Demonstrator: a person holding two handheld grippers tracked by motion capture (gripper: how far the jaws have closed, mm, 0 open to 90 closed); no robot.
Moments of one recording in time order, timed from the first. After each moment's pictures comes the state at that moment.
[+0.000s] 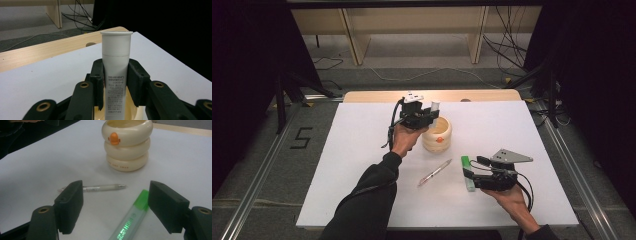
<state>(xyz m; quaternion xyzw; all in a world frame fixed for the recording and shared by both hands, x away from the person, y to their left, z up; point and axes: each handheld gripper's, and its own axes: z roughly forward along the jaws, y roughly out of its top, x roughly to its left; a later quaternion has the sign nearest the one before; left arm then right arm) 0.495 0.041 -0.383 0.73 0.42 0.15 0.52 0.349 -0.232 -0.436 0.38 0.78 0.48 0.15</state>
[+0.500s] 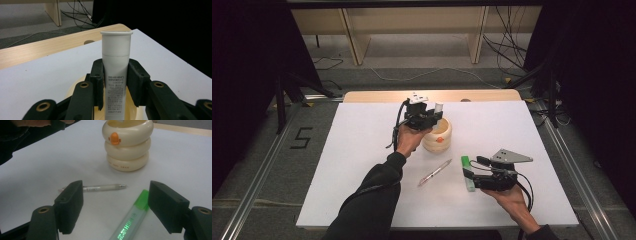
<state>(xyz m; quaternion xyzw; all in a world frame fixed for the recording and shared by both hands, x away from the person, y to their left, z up) 0.498 0.030 -0.391 0.74 0.42 0.15 0.51 0.349 -0.231 -0.435 0.38 0.78 0.48 0.15</state>
